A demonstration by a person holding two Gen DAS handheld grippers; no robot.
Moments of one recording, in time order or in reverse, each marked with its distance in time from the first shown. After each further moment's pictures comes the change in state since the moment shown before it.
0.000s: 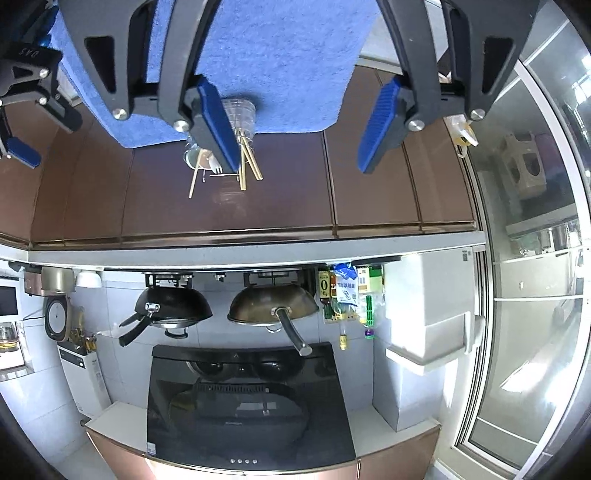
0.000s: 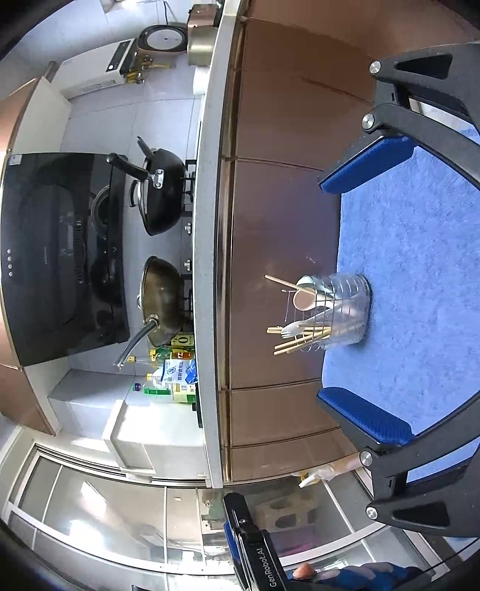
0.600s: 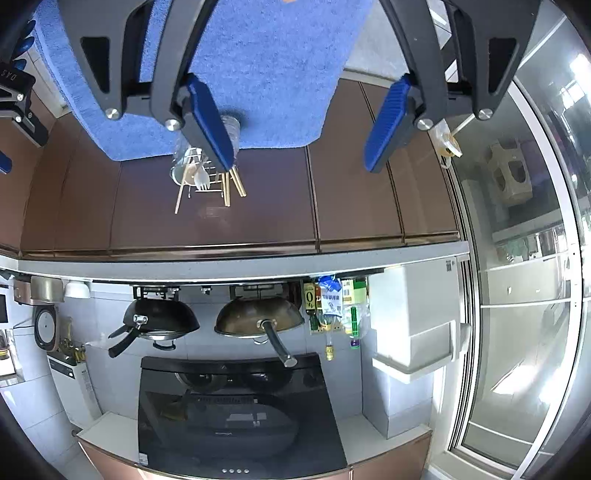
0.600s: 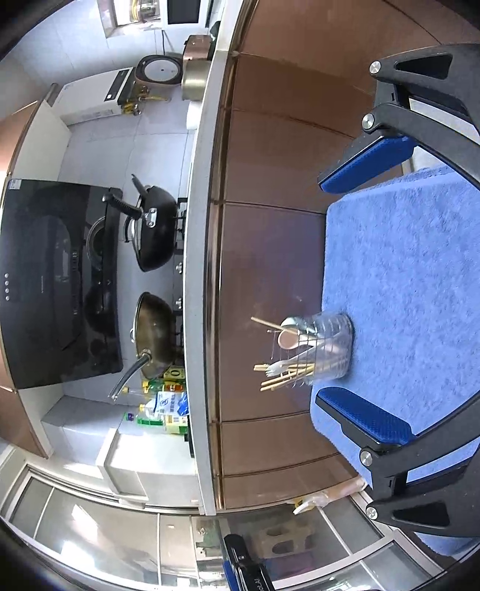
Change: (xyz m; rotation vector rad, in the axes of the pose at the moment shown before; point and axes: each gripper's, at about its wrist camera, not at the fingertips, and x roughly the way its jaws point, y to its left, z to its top) left arm -0.007 0.005 -0.011 -0.001 0.053 0.057; right arm -0.019 -0.023 -0.011 0.007 0.037 -0.130
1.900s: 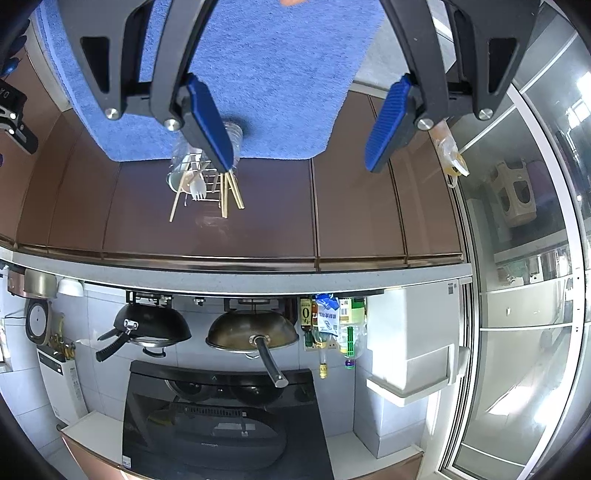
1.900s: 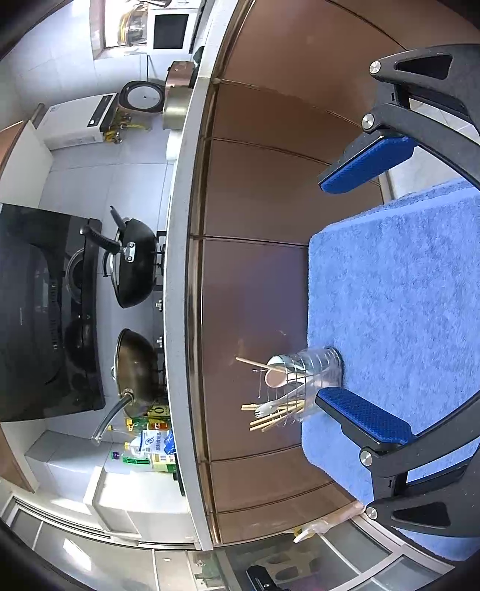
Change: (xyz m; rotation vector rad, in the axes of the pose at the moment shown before) left arm 0.022 0.003 -0.012 -0.051 0.049 -0.007; right arm 0.014 -0.016 0.005 0.036 0.088 -0.127
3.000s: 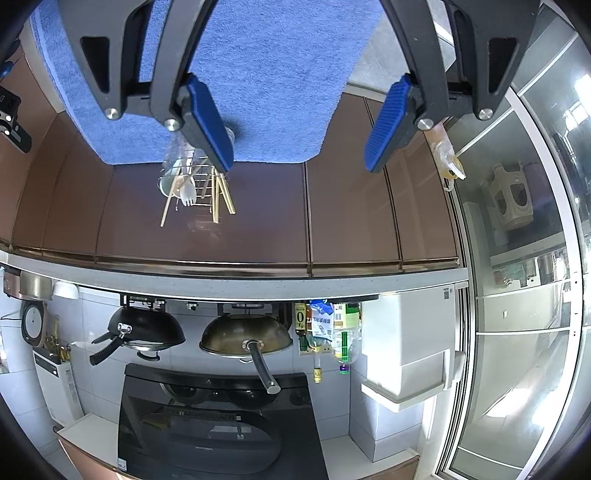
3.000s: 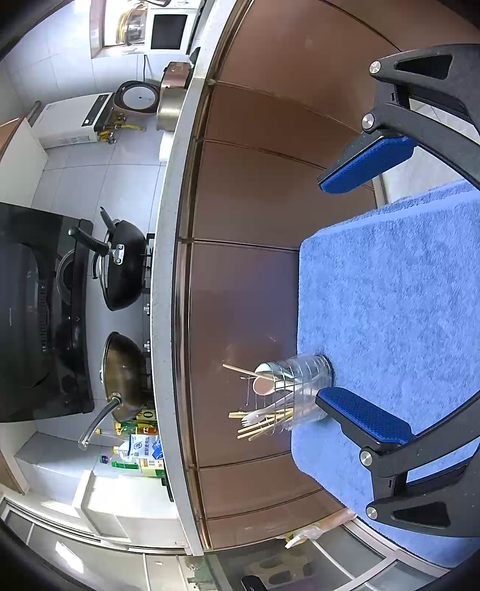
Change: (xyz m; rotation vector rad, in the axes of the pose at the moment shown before) left arm 0.008 0.012 -0.005 -0.004 0.008 0.013; right arm 0.011 -0.001 -0.008 -0.013 0.031 -0.019
